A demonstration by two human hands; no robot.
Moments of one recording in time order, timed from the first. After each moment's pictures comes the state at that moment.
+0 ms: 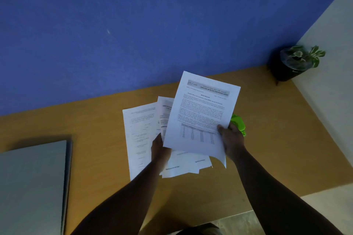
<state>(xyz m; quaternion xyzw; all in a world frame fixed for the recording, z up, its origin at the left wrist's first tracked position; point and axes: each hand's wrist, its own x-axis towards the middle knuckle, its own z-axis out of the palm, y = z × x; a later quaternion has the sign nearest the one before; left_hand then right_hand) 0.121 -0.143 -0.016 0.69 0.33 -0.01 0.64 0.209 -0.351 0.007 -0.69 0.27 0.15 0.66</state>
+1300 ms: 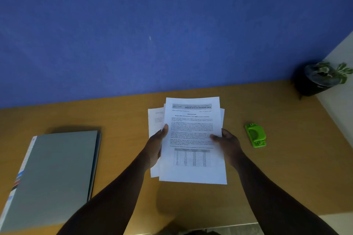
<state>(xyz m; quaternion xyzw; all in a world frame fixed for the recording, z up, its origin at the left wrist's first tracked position) 0.085 -0.057 0.030 0.54 0.25 -0.14 0.79 0.181 -0.300 0.007 -0.69 0.15 0.27 0.66</state>
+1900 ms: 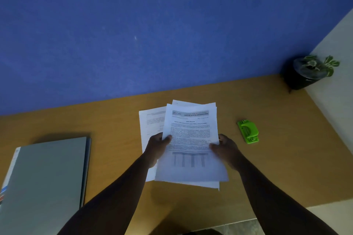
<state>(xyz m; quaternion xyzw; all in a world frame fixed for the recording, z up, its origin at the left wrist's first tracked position) 0.108 -0.074 0.009 0.69 0.31 -0.12 0.64 0.176 -0.322 0.004 -0.80 0.10 0.29 0.52</state>
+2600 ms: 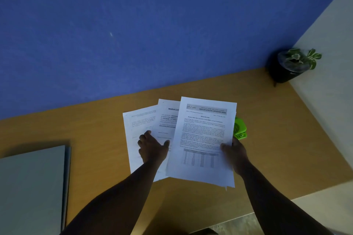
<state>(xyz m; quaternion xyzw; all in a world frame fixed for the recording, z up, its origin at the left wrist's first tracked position) 0.134 -0.113 -0.031 0.87 0.38 -0.07 0.29 0.175 -0.369 -0.007 -0.79 0.23 0.18 0.54</state>
